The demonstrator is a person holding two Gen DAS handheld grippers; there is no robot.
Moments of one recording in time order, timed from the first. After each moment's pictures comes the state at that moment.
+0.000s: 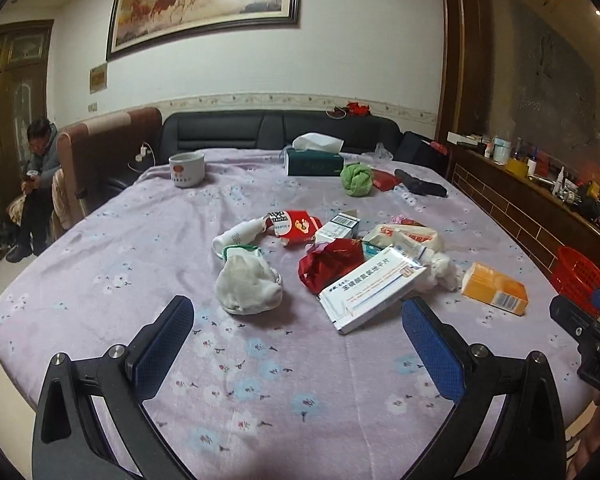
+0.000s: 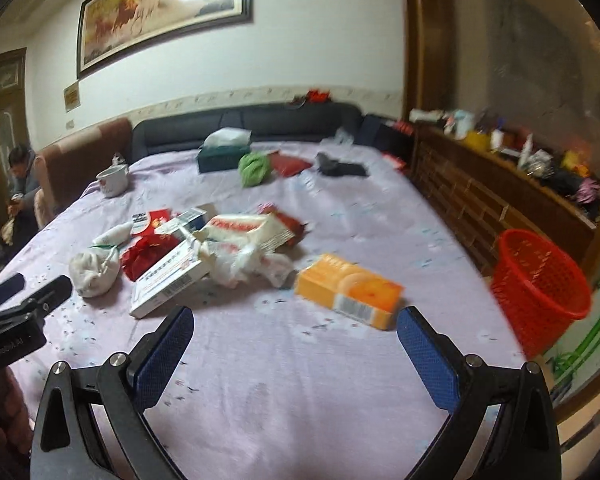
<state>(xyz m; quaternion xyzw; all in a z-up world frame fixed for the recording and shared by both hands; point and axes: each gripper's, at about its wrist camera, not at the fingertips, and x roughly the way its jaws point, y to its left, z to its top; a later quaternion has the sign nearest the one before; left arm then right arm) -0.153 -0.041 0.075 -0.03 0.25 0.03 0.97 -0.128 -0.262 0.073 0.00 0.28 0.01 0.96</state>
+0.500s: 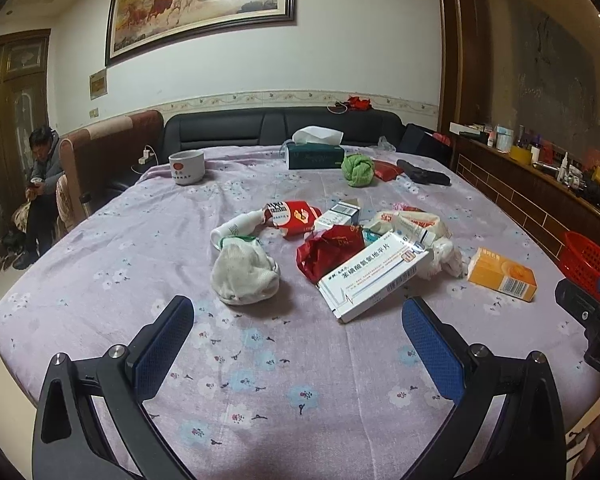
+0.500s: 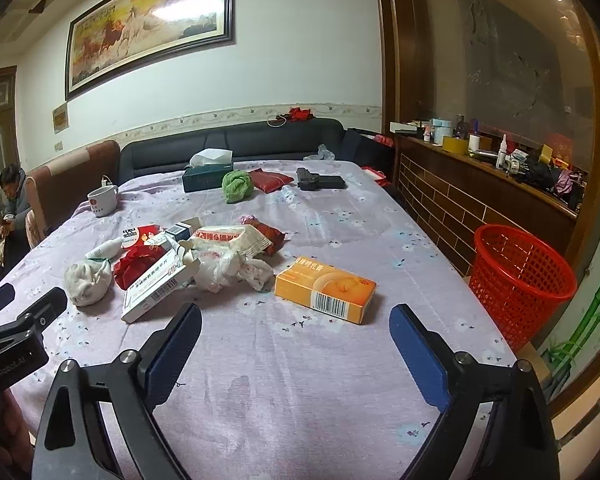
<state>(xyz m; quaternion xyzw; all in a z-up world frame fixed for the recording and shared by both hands) -0.149 -0.050 0.060 -0.01 0.26 0.03 0.96 -0.146 -0.275 0.067 0.02 0.25 -0.01 0.97</state>
